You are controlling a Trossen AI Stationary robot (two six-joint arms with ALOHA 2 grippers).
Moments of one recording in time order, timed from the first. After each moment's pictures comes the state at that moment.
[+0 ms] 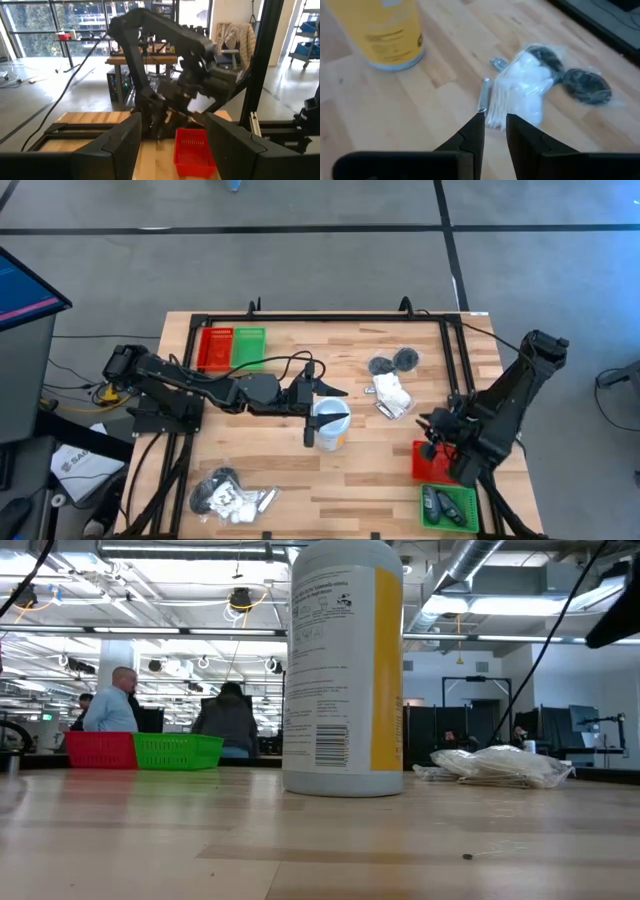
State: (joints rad) left arm -0.23 1.52 1.18 0.32 -0.26 0.02; right arm 0.96 1.25 0.83 -1.29 0.88 1.61
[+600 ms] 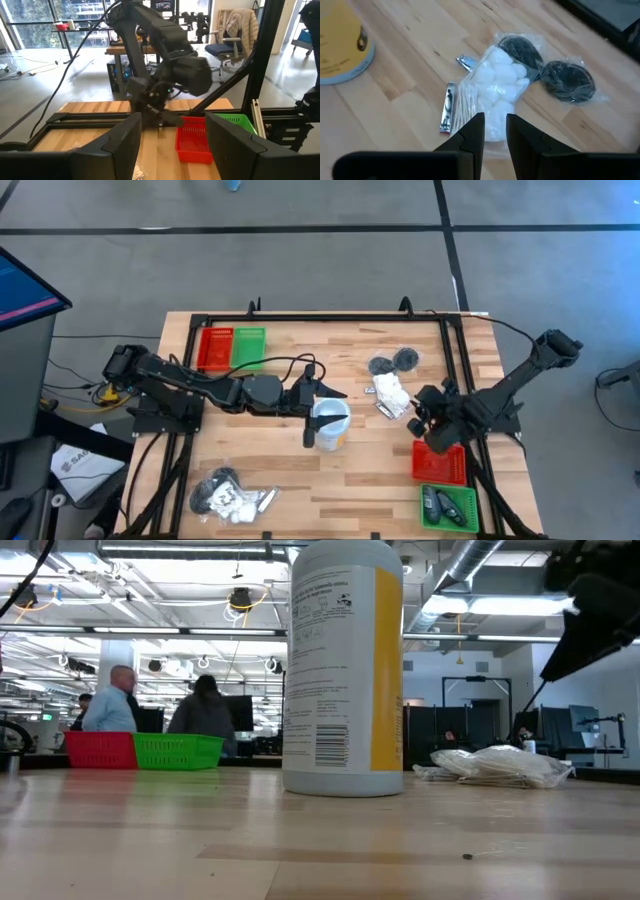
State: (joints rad) left arm -0.23 1.52 1.18 0.27 -0.26 0.02; right arm 0.62 1.06 0.68 -1.06 0.79 1.25
